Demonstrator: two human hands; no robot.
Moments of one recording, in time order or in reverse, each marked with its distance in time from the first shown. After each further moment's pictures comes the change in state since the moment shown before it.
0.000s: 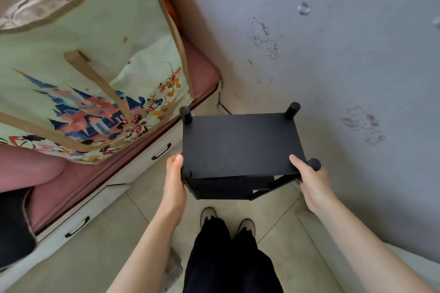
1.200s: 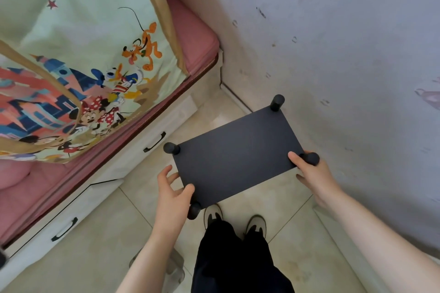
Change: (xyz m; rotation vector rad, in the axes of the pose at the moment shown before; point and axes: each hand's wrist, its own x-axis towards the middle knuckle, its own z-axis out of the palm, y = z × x) left_hand 0.075 -0.109 -0.008 0.362 0.230 -0.116; right_hand 0.128 0.086 0.026 -0.228 -0.135 0.003
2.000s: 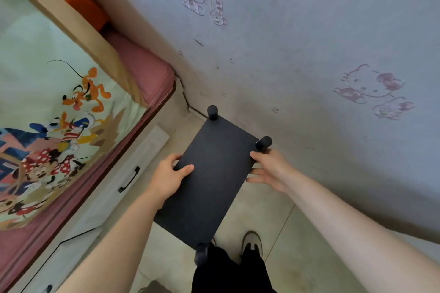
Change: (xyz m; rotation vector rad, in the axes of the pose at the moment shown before) left_hand 0.063 0.092 0.065 0.459 -0.351 0.131; right_hand 0.000 -0.054 0.010 0.250 -0.155 0.218
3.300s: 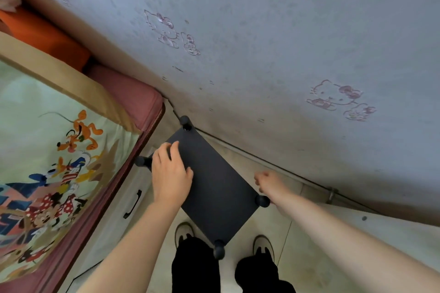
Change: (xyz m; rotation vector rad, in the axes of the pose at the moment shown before) left_hand 0.012 0.048 0.012 0.802 0.382 0.465; right_hand 0.000 0.029 -0.012 -0.424 0.253 0.012
